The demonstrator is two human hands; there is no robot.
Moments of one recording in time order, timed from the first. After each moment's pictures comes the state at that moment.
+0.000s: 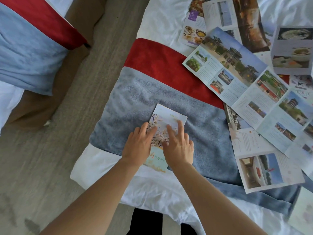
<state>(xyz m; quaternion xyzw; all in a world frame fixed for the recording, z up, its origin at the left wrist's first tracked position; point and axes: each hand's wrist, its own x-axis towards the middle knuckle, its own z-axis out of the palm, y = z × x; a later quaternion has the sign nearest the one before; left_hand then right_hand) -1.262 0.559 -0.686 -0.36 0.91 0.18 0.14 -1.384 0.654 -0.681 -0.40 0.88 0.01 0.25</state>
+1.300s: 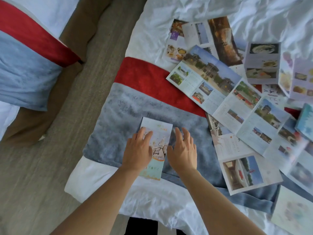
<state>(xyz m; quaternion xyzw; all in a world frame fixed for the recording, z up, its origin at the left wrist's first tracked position) -1.305 0.565 -0.651 -0.38 0.90 0.22 0.07 -1.438 0.668 -0.638 -0.34 0.90 -0.08 0.26</state>
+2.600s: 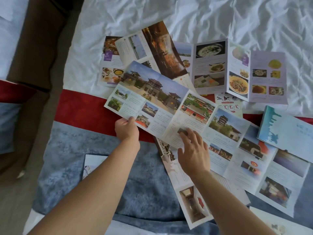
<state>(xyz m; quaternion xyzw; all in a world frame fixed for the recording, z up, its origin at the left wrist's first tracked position) -1.592 0.539 -0.683 -0.74 0.42 0.48 -0.20 -1.674 0.742 -0.670 -0.34 0.91 -0.05 0.22</state>
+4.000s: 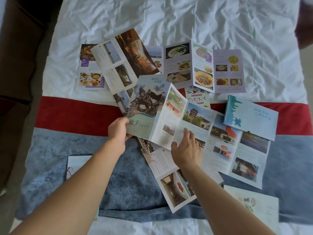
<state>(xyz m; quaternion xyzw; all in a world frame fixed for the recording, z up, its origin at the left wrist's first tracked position) -1.602 0.582 -0.640 -0.65 0.37 0.66 -0.11 -1.683 0.791 -0.644 -0.12 0.95 -0.10 0.27</state>
